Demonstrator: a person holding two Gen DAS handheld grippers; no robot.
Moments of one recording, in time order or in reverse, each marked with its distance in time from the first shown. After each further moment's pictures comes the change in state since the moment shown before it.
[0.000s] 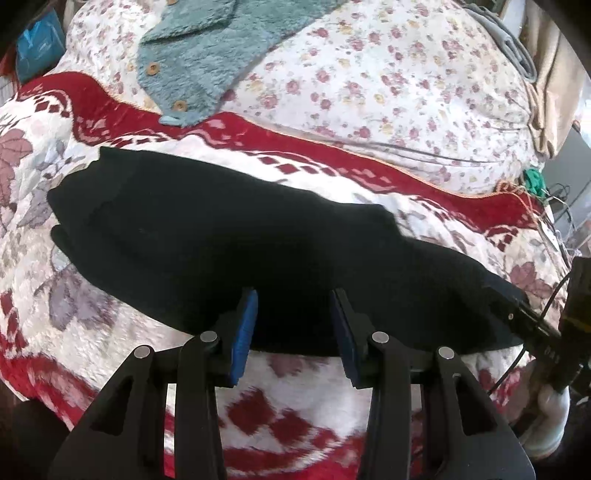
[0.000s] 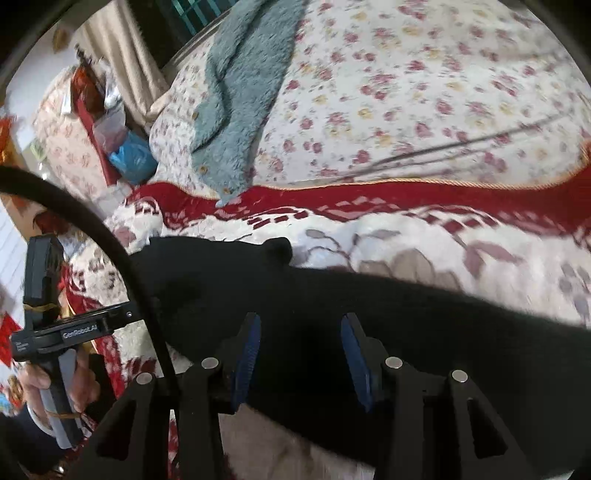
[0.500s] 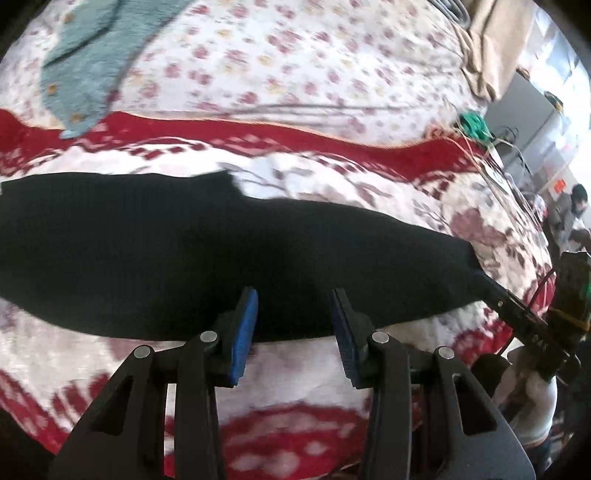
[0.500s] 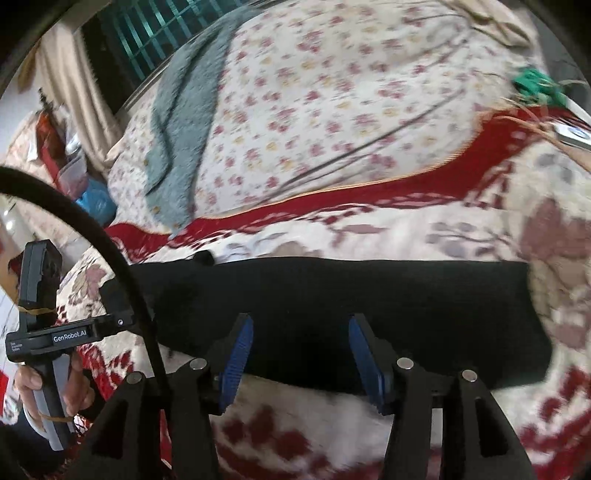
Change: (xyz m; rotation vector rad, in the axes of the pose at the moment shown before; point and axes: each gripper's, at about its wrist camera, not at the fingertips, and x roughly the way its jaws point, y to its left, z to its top) left arm 0.015 -0.111 -0.012 0.160 0.114 -0.180; right arm -0.113 -0.077 -0.041 0.139 -0.098 -0.191
